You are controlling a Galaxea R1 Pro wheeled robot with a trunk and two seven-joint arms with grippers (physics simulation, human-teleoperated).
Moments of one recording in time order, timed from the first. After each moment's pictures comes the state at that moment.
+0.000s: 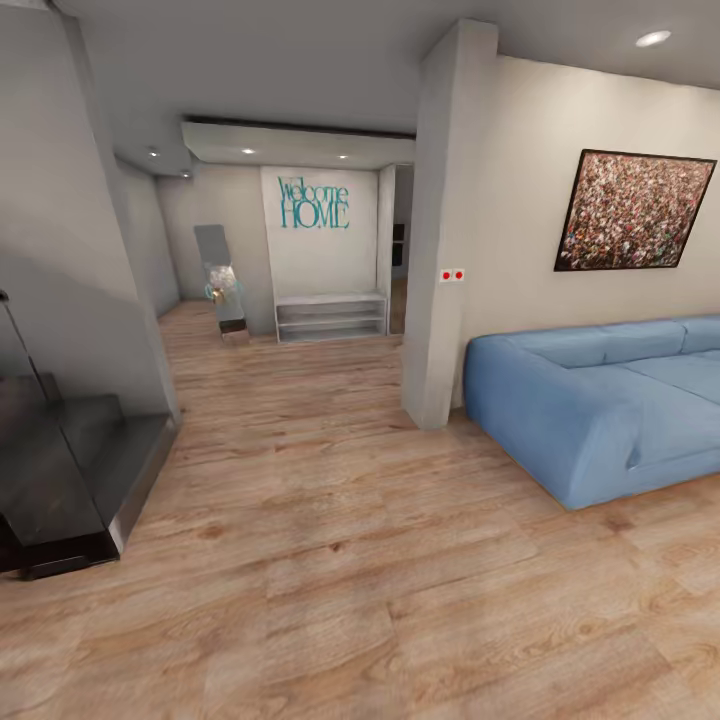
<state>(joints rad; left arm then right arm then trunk) 0.00 0.00 0.00 0.00 0.00 0.00 0.00 0.00 0.00 0.00 0.00 0.00 0.00 0.00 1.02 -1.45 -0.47</state>
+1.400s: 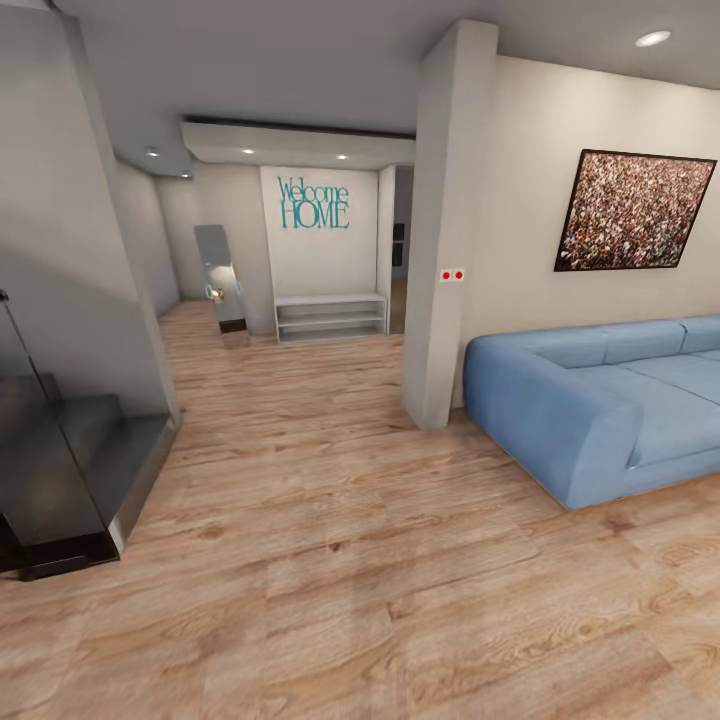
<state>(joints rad) 0.00 -0.02 0.00 -0.36 0.01 -0.31 0.01 -0.03 0.03 0.02 -0.55 0.00 -0.27 0.00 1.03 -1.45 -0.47</state>
